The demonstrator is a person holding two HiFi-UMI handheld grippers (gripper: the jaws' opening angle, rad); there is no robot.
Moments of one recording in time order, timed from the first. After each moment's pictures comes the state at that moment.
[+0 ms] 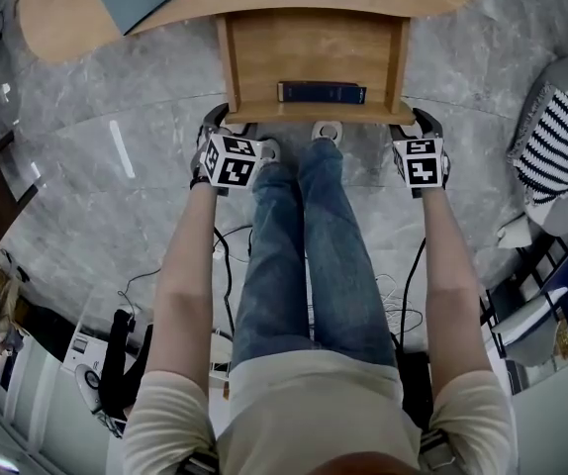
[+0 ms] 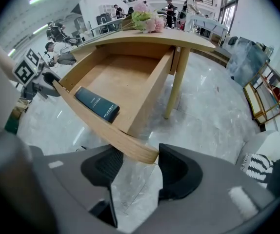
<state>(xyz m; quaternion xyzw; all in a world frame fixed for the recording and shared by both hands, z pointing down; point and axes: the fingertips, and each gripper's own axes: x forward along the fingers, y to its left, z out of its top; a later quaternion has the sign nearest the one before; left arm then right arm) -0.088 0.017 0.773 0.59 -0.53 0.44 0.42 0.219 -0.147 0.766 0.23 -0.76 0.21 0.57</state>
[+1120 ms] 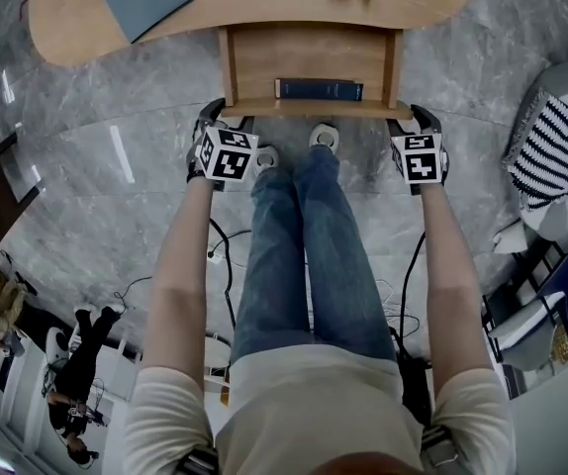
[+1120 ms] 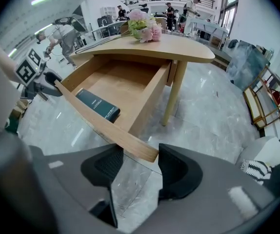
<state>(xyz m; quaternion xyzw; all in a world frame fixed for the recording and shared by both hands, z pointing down) -0.105 -0.014 0.756 0.59 -0.53 0.44 0.42 0.202 -0.178 0.747 0.23 -0.77 0.20 0.56</state>
